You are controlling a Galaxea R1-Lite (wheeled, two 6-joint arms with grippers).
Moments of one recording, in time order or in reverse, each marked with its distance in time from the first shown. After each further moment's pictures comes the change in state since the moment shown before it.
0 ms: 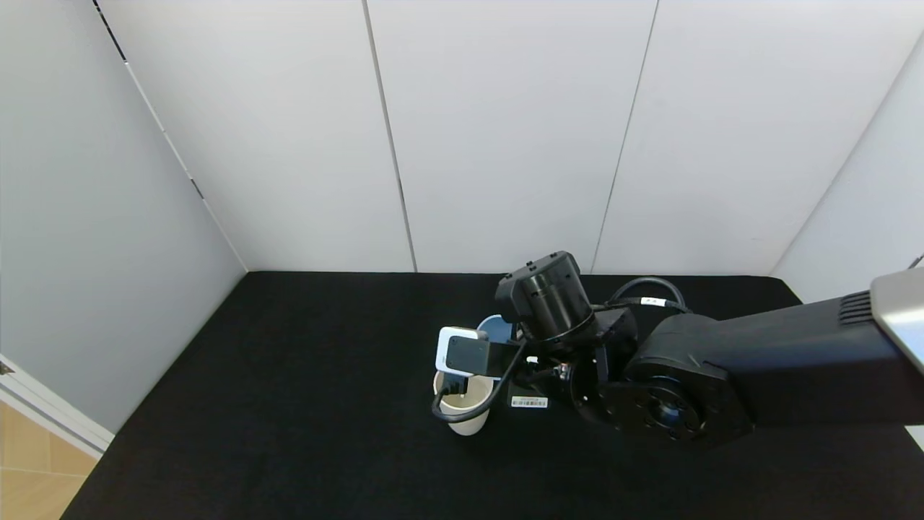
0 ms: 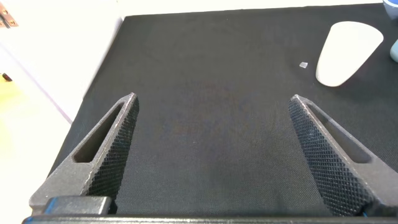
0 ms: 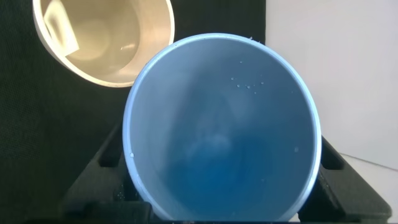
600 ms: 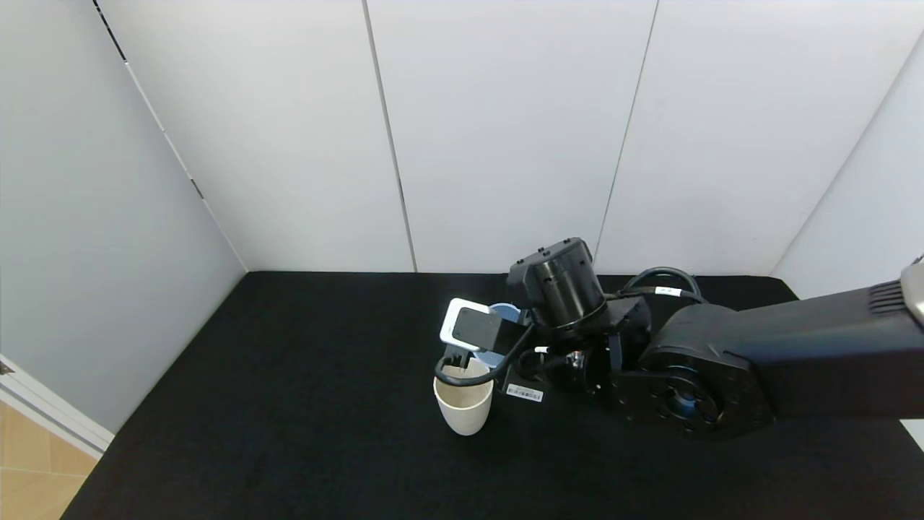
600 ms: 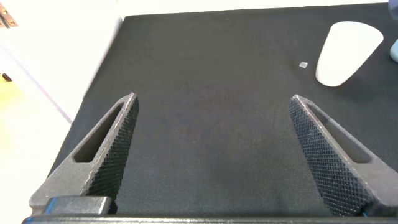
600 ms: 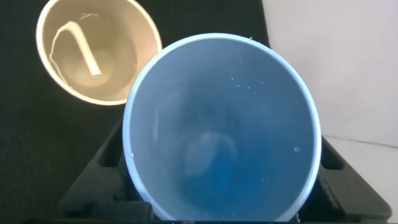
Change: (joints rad) left arm 0.000 0.000 0.000 0.000 0.000 0.000; right arm -0.012 -0.024 0.001 -0.007 0.051 0.163
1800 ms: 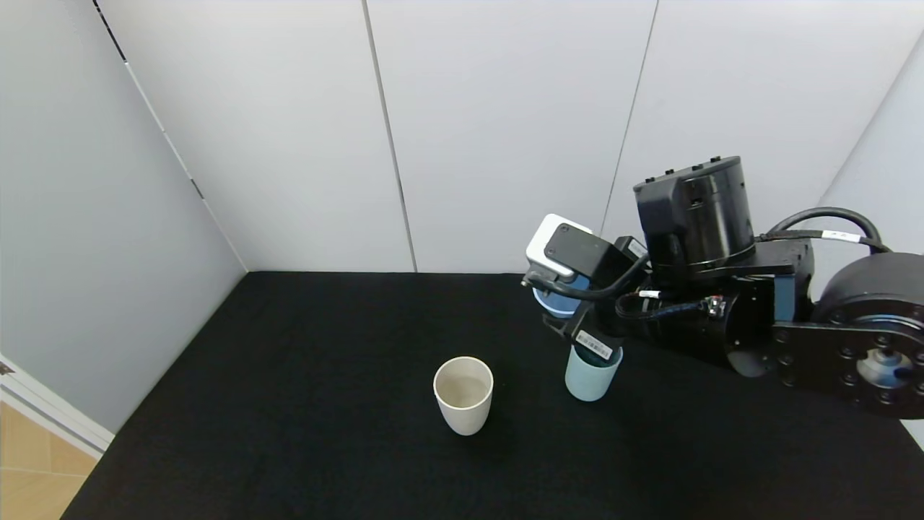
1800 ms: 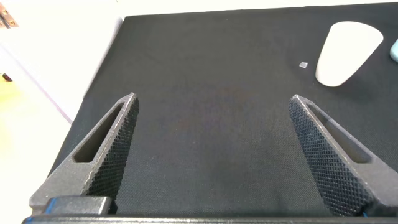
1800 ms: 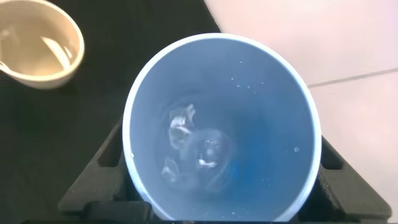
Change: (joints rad) left arm 0.000 0.000 0.000 0.000 0.000 0.000; right arm -0.090 -0.243 0.106 0.008 0.011 0.140
